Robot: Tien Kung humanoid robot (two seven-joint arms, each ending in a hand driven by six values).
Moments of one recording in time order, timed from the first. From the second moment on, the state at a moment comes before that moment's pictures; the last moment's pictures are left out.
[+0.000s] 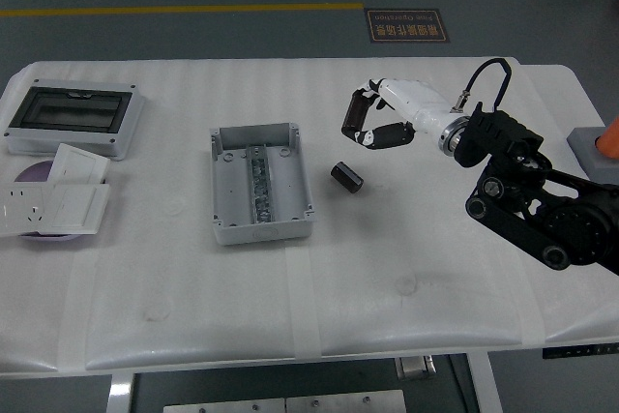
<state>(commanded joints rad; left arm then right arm) -0.02 0.17 -0.64 -0.18 0.74 -0.10 0.39 0.78 -0.40 0.58 1.29 -1.65 -0.11 -0.19</state>
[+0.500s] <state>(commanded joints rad) 0.00 0.18 -0.60 -0.18 0.70 -0.10 0.38 0.70 -0.27 0.51 1.35 -1.65 -0.16 -0.12</state>
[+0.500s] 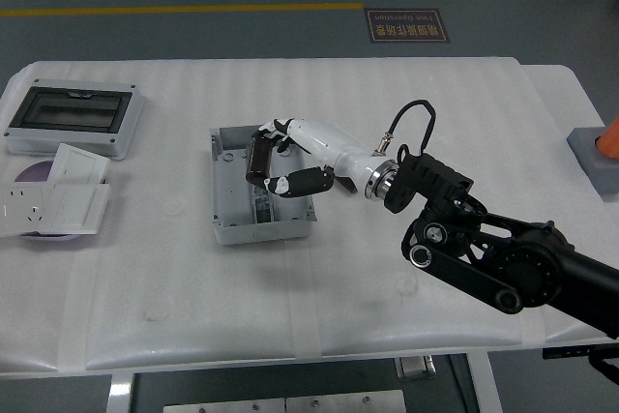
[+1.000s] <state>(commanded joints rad) -0.01 0.18 -0.61 -0.18 0.69 -0.11 0.38 0.71 -0.26 0.45 1.28 -1.65 -0.16 -0.12</state>
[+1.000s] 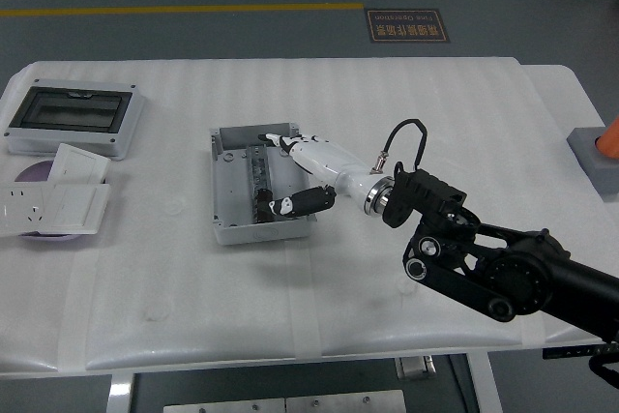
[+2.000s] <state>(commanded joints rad) -0.02 0.18 -0.61 -0.18 0.73 -0.10 0.38 1.05 -0.38 0.17 1.15 -2.15 0.15 -0.16</state>
